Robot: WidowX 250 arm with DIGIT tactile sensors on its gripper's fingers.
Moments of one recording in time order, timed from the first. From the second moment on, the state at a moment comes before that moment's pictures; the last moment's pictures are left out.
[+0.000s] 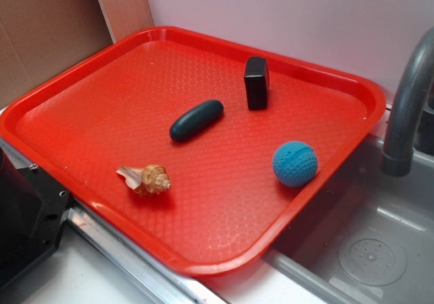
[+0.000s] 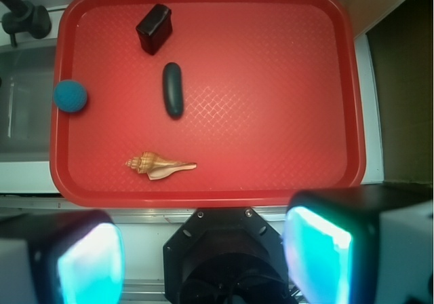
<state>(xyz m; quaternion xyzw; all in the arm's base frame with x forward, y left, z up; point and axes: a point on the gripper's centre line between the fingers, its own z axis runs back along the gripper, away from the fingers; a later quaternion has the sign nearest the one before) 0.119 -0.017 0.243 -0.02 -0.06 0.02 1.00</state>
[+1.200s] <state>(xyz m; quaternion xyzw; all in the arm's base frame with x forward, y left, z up) 0.210 -0.031 0.201 0.02 -0.13 0.26 0.96</state>
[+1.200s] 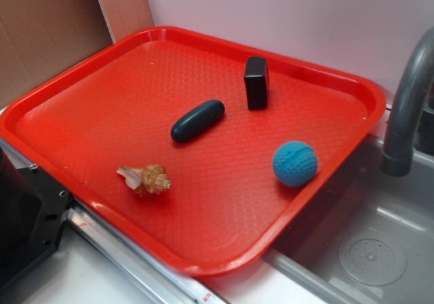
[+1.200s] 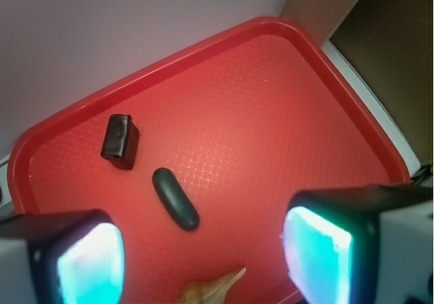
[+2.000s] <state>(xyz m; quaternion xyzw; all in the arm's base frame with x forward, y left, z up) 0.293 -0.064 0.112 -0.06 -0.13 0.27 0.95</state>
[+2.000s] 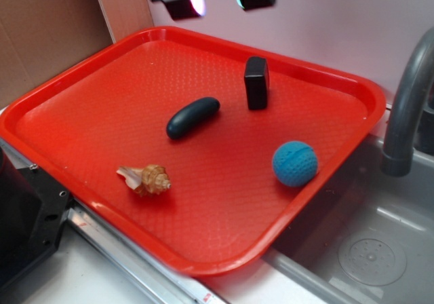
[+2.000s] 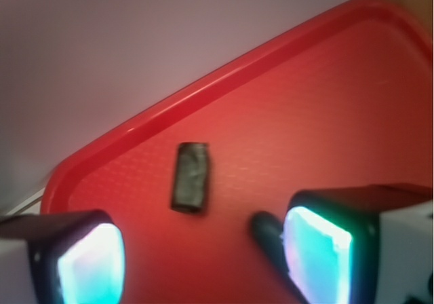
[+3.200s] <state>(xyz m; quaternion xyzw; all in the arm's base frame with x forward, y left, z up) 0.300 -0.064 0.063 -0.03 -0.06 0.25 0.97</state>
